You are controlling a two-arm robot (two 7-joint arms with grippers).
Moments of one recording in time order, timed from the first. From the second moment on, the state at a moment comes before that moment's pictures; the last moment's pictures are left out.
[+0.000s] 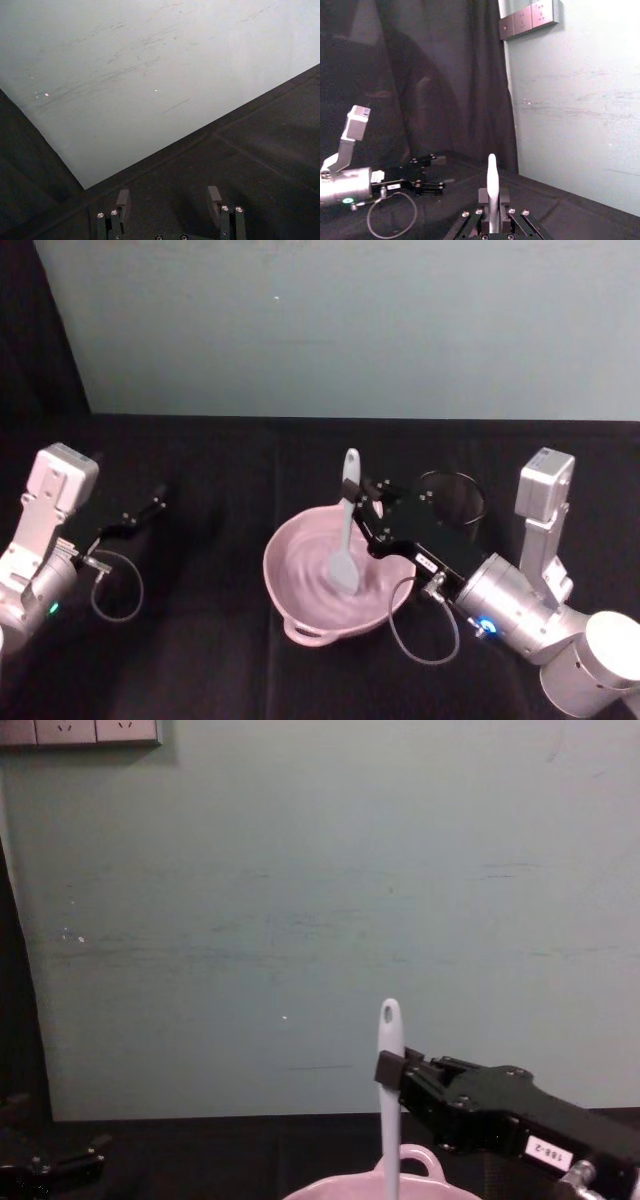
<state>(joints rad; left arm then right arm) -0.20 0.60 0.45 -1.41 -0.25 -0.12 0.03 0.19 0.31 -0.39 -1.42 0.47 -0.23 0.56</state>
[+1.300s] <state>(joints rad) -0.20 0.60 0.45 -1.41 -0.25 -0.12 0.03 0.34 0.24 -0.40 -1.23 0.46 -0.26 0.53</state>
